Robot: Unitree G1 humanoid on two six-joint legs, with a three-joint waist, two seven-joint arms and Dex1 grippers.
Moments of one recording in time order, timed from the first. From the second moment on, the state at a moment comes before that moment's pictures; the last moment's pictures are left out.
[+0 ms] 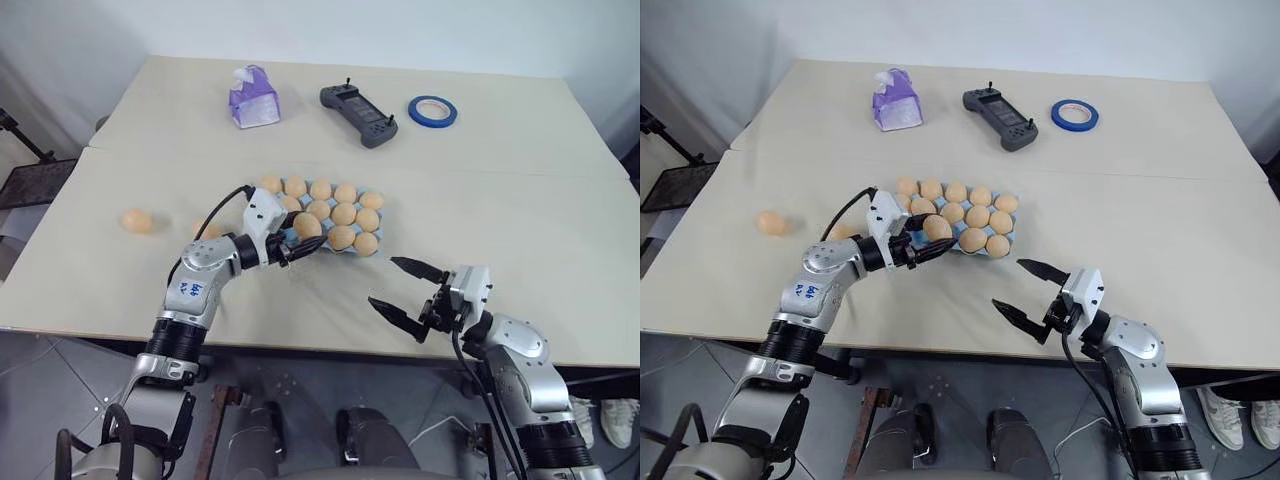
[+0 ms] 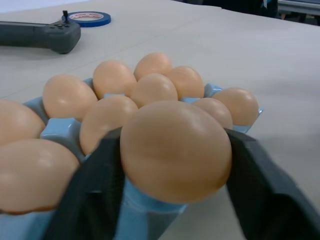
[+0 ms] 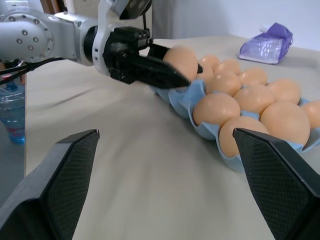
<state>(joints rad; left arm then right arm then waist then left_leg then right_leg) -0.64 0.33 -0.09 0.33 -0.24 0.18 -0.76 -0.08 -0.41 -0.02 -0.09 0.44 -0.07 0.96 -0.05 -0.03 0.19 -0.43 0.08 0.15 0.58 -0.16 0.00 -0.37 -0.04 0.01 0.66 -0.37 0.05</state>
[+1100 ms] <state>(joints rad) 0.01 0.54 0.40 0.01 -0.35 0.07 -0.63 -0.26 -0.41 0.04 0.05 0.42 -0.13 1.13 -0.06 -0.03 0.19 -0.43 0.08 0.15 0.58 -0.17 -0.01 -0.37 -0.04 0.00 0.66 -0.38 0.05</state>
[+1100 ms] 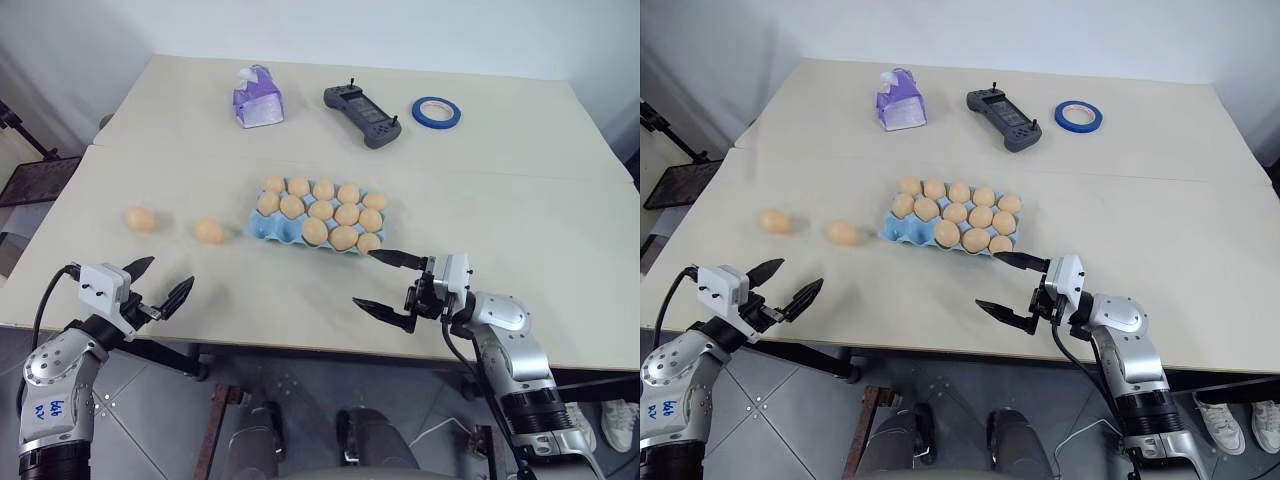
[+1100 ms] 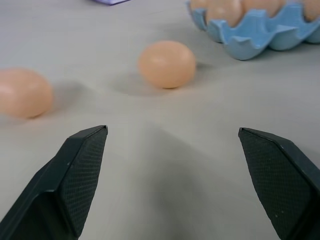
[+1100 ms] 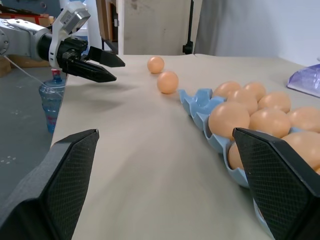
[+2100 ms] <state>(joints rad) -0.44 0.50 0.23 0.39 -0.27 0.17 -0.54 -0.21 -0.41 0.04 0.00 0.42 -0.13 1.08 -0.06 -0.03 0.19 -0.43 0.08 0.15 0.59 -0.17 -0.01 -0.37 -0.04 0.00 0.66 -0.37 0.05</state>
